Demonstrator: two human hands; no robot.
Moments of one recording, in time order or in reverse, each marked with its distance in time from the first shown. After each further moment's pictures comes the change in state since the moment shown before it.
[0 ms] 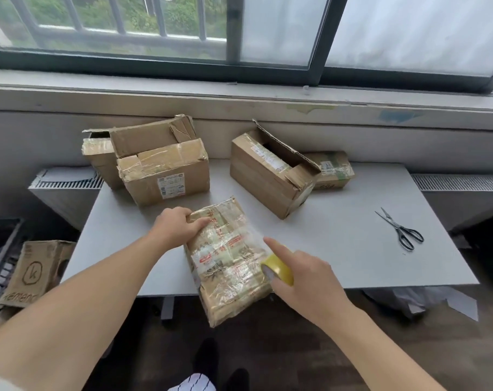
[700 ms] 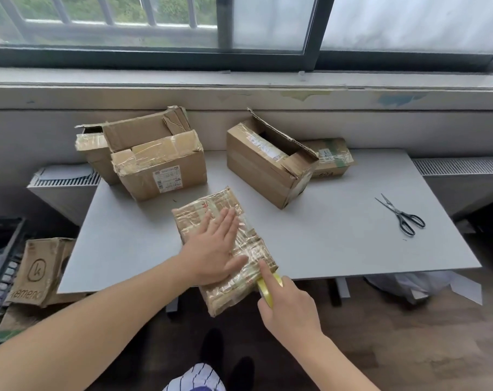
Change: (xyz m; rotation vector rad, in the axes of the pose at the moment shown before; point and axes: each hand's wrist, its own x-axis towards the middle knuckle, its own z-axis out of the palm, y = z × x) left_hand -0.059 0.045 0.058 0.603 -0.141 0.559; right_hand -0.049 -0.017 0.070 -0.154 -0.020 0.133
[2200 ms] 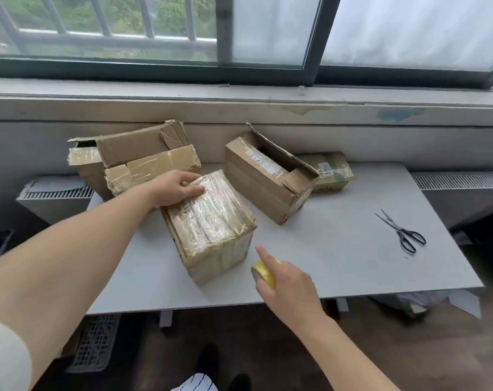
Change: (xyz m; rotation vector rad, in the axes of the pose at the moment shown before) left_hand 0.070 -0.148 -0.098 -0.761 0.021 -0.300; right_hand 0.073 0.008 -0.036 0.269 -0.084 0.012
